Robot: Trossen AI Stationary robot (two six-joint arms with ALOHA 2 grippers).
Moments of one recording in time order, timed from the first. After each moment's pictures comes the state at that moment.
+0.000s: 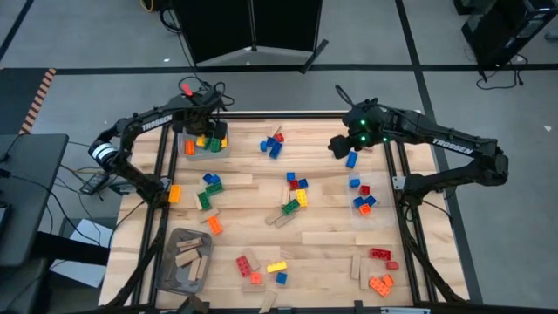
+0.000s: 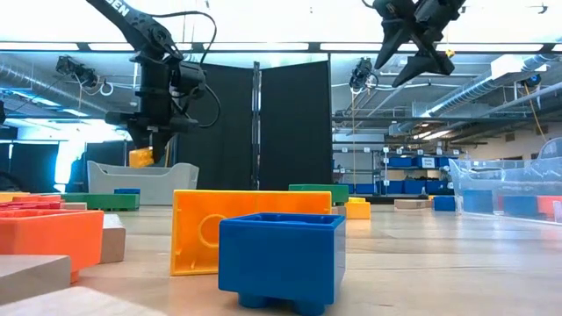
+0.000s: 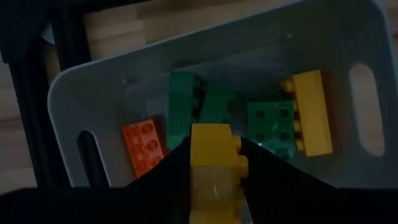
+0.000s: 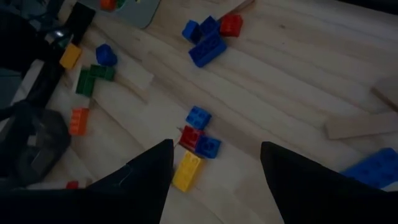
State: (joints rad) left arm 0.85 1.50 1.09 -0.98 -0.24 -0.57; right arm -0.38 1.16 1.17 -0.88 -0.07 0.72
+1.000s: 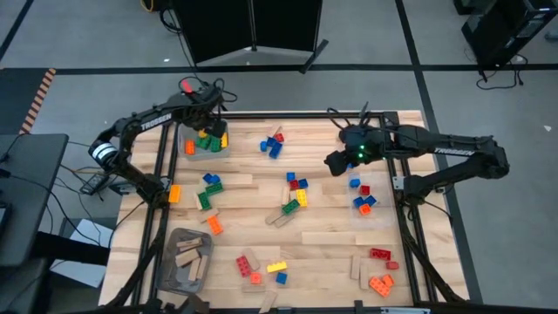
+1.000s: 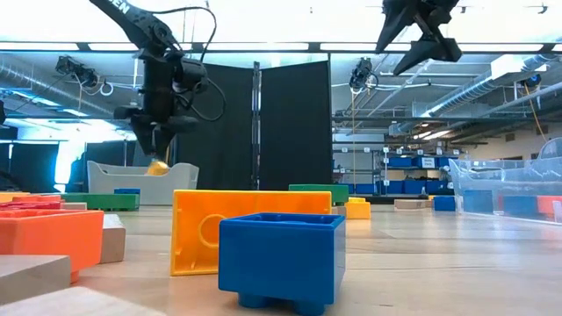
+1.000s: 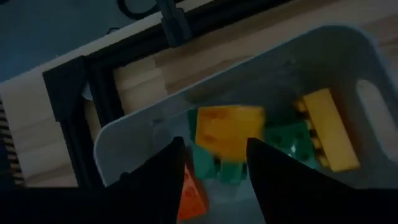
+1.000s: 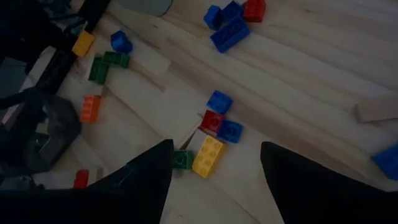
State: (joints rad) left arm 0.85 1.50 1.13 -0.97 -0.34 -0.37; right arm -0.13 1.16 1.17 -0.87 0.12 0.89
